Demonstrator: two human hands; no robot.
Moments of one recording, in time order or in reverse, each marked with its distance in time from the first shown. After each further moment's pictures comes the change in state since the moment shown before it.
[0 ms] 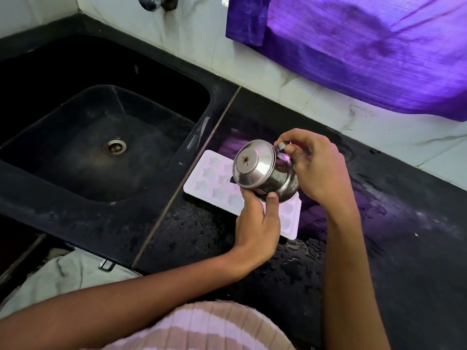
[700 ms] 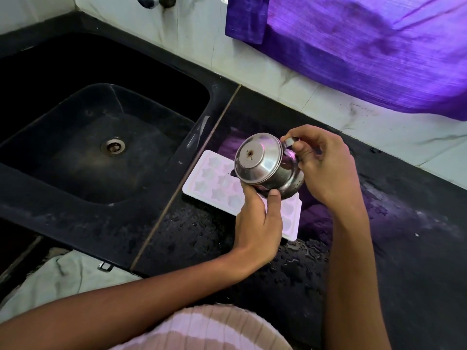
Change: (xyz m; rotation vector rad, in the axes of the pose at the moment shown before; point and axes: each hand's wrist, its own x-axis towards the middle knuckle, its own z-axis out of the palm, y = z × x) left_hand 0.001 0.004 -0.001 0.036 0.019 0.093; right_hand 0.001 0.004 -0.005 0.115 0.059 0.016
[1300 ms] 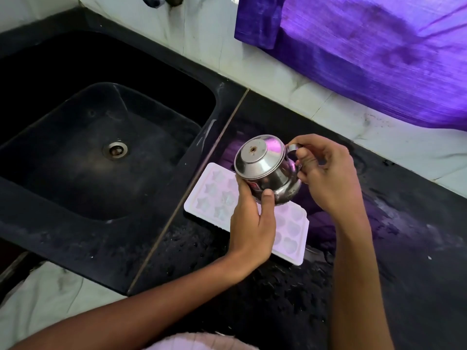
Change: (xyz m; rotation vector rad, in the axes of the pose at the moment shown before) left_hand 0.043 -0.007 -0.009 -0.025 0.099 -0.003; right_hand 0.037 0.018 0.016 0.118 -0.050 0.025
